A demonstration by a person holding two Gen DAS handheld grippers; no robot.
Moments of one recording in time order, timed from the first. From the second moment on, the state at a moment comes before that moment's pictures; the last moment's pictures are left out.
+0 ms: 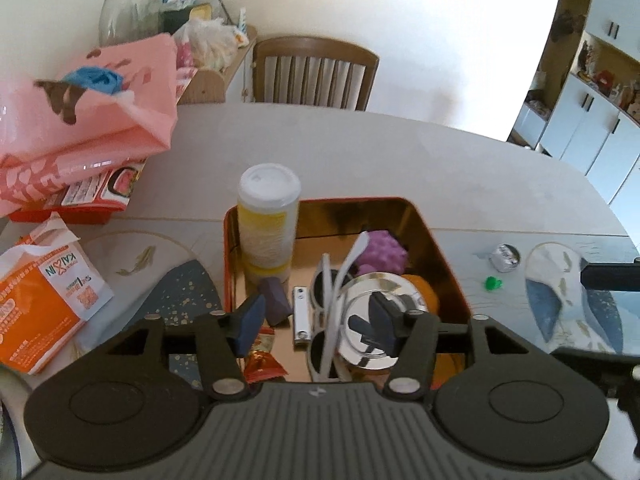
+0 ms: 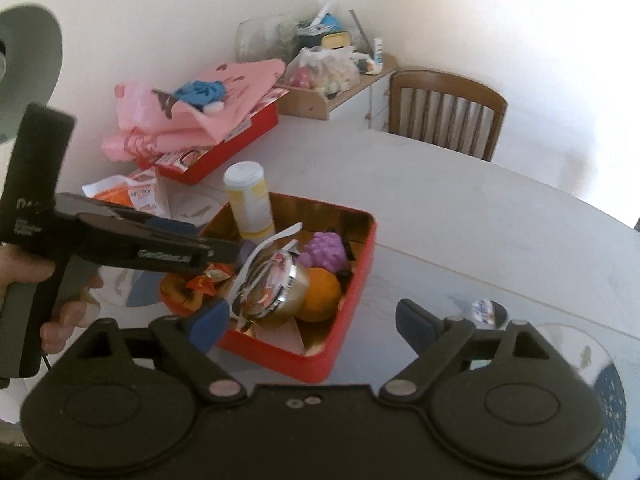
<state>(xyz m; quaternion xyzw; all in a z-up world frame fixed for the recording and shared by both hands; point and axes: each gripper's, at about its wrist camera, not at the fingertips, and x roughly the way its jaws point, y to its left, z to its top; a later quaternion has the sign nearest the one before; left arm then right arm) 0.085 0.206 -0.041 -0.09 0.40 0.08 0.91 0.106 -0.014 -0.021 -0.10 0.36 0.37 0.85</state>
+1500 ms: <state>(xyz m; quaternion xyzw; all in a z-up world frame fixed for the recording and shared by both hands) 0.186 -0.002 -0.109 -0.07 0.39 0.11 0.91 0.268 -0.126 -0.098 -0.16 0.39 0.39 0.82</state>
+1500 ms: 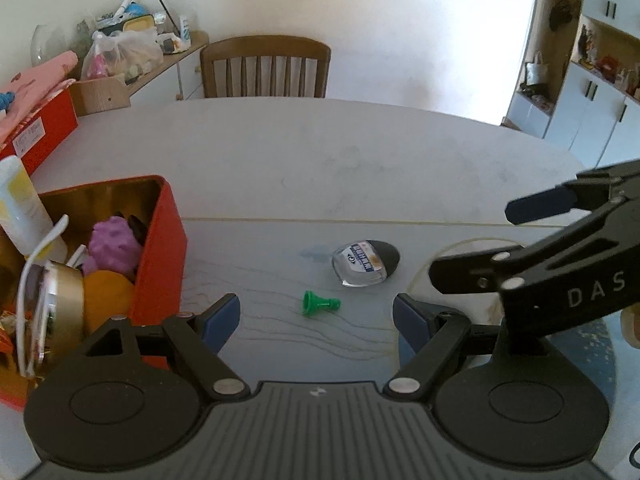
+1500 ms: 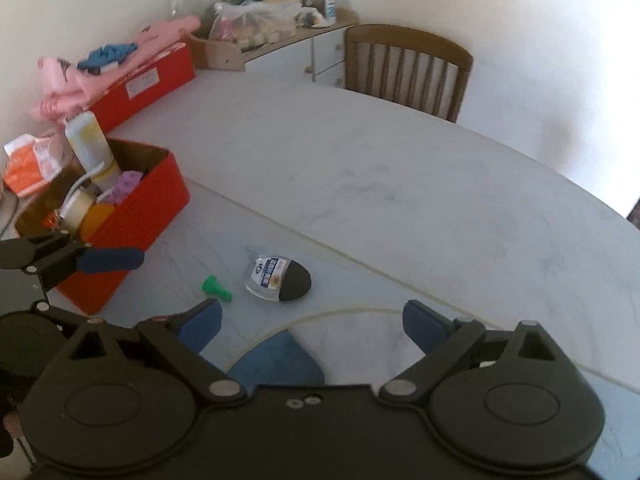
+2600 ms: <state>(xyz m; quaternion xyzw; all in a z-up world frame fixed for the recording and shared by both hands) 0.216 -0.021 -0.139 -0.04 0.40 0.11 0.91 0.305 -0.088 -0.139 -0.22 0.39 0.43 0.78</state>
